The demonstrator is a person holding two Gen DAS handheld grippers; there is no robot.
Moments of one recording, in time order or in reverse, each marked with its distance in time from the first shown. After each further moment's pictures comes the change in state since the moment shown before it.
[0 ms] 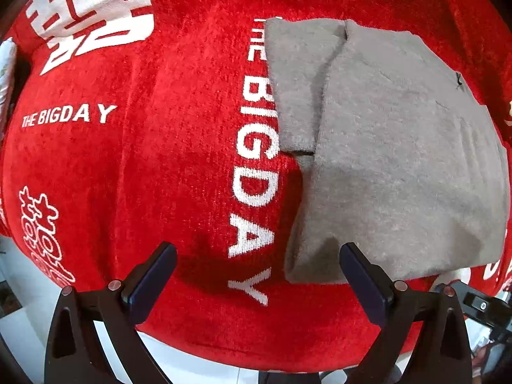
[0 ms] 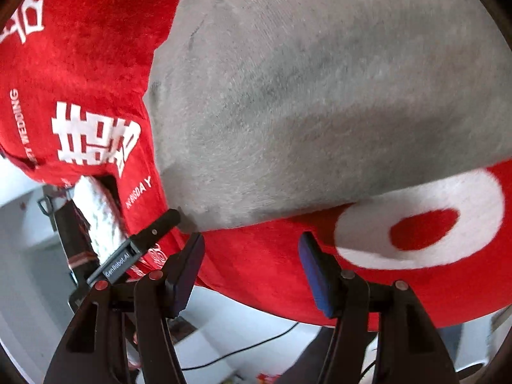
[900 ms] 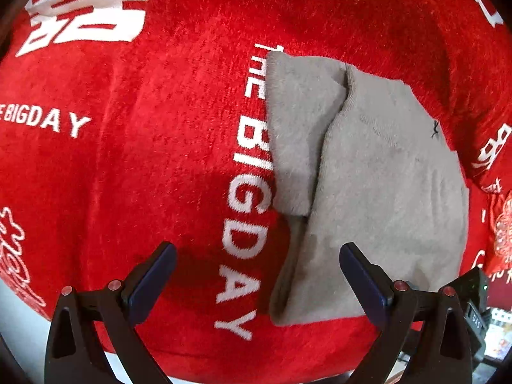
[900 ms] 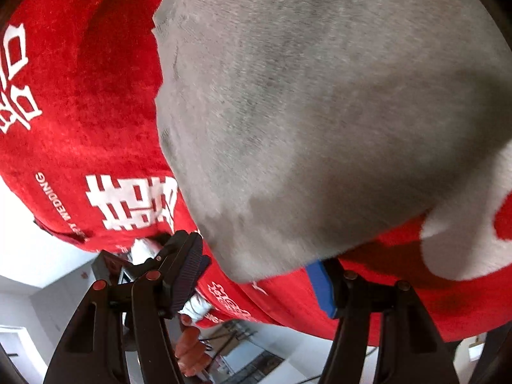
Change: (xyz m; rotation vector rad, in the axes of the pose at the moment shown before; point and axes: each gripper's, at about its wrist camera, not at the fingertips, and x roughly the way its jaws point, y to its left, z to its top) left arm 0.017 0.057 0.062 -0.085 -0.020 -0.248; right arm 0.039 -0.006 0.004 0.289 -0.158 0.288
